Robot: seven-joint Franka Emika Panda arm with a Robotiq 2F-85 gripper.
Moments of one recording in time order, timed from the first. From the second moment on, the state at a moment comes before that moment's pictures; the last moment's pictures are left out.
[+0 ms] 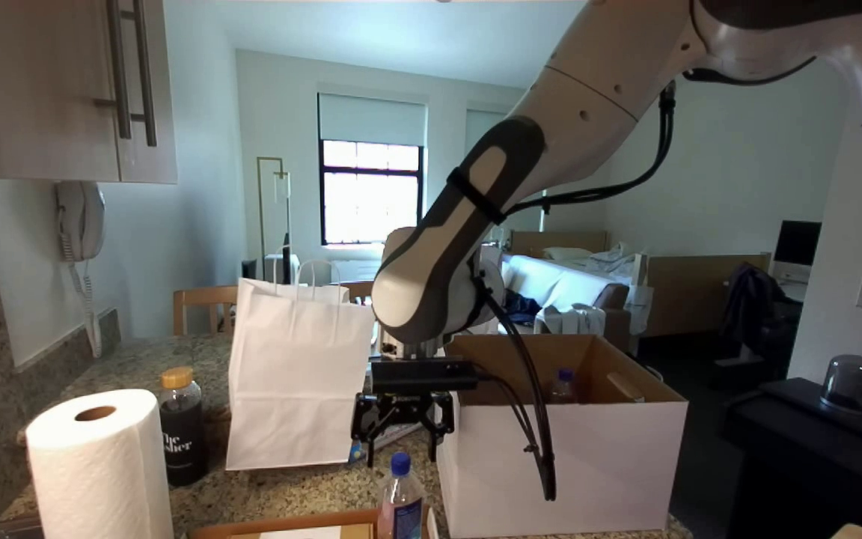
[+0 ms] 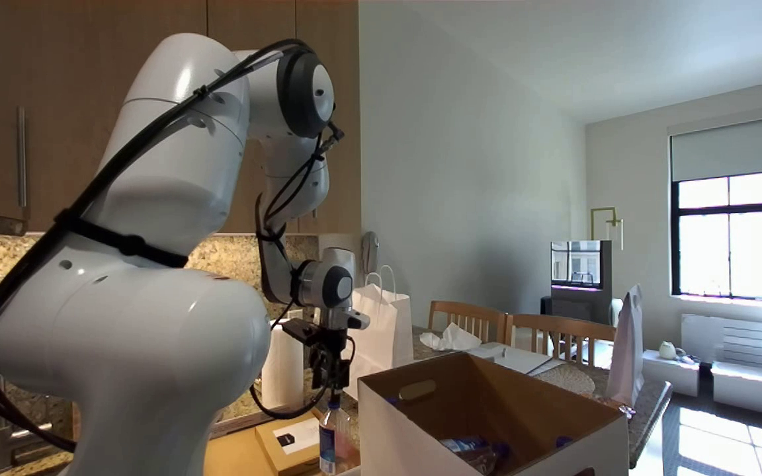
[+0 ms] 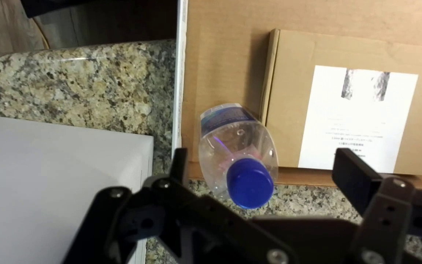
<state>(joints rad) 0.31 0.31 0.15 -2.28 0.10 2.56 0.65</state>
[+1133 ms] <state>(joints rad) 0.31 0.39 0.12 -2.26 0.10 2.64 0.66</state>
